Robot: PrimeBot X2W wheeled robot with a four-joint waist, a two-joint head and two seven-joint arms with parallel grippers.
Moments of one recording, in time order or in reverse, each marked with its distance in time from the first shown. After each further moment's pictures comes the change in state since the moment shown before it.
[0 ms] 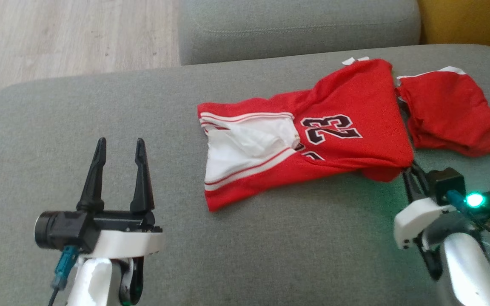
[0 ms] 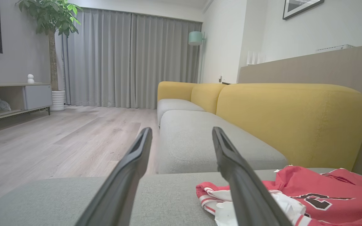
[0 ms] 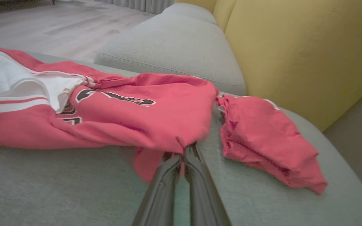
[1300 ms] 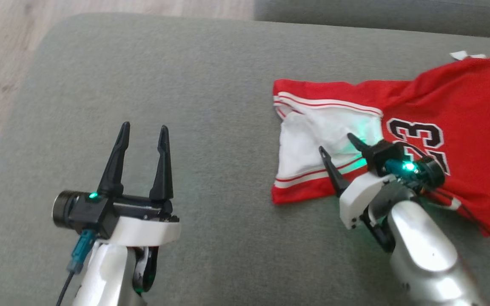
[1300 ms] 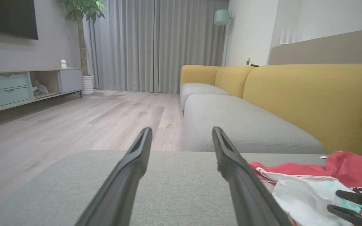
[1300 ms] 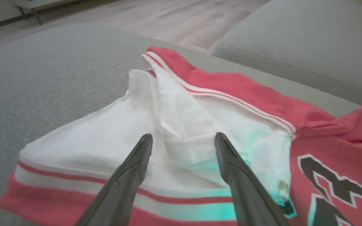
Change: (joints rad) left arm -0.065 -0.013 -0.060 0.029 0.015 -0.035 0.000; right arm -0.185 0.001 0.323 0.151 0.203 0.000 0.034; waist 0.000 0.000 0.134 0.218
